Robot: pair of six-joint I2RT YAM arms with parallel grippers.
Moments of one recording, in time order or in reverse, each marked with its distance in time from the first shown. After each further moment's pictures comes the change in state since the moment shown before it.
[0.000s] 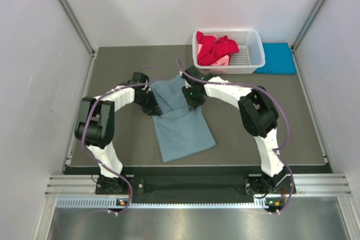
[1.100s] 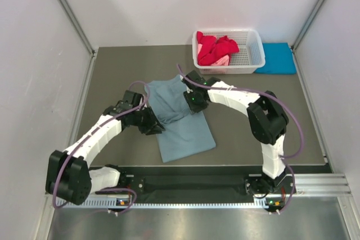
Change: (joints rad) left arm -0.097 -0.619 -0.329 -0.128 0.061 -0.201; right arm 0.055 -0.166 -0.162 -0.018 0.042 0.006
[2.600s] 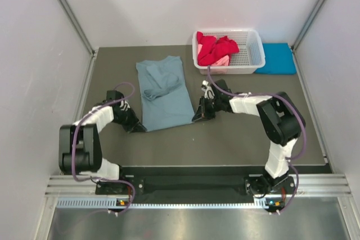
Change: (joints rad) left arm 0.381 0.332 0.008 0.053 0.045 0.282; right arm -0.220 -0.079 -0.444 0.582 -0.622 0.301
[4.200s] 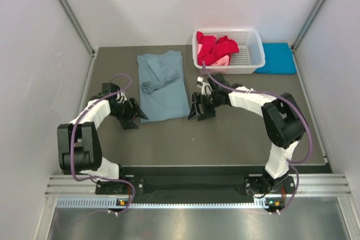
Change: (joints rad) left arm 0.018 -0.018 0.111 -0.092 0.001 0.055; right arm 0.034 -0.062 0.151 -0.299 -0.016 -0.153
